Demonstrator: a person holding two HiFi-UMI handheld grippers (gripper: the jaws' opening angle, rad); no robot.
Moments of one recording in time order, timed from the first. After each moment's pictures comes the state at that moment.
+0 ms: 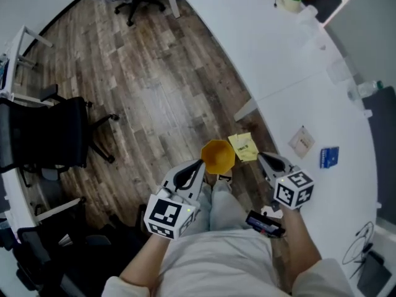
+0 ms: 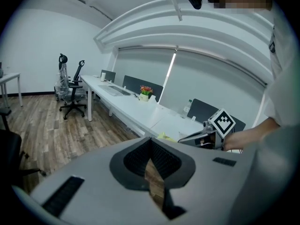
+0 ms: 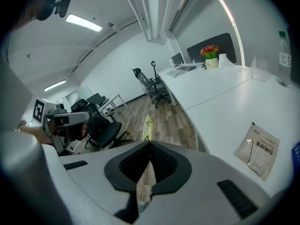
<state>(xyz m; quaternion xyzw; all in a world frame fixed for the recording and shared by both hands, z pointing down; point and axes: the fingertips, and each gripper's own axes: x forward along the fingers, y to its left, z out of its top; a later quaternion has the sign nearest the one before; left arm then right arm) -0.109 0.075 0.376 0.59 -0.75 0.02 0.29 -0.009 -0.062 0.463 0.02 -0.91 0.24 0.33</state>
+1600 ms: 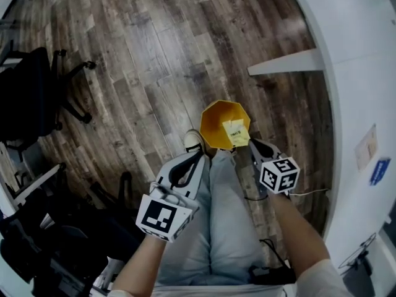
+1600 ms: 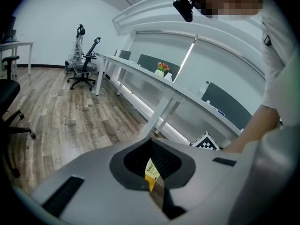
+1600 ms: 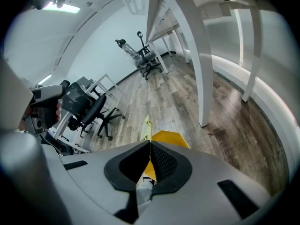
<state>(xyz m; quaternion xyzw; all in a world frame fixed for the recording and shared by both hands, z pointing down) -0.099 0.112 0.631 0.55 -0.74 -0.02 0.39 0.014 0.000 0.807 0.02 -0.85 0.29 0.44</state>
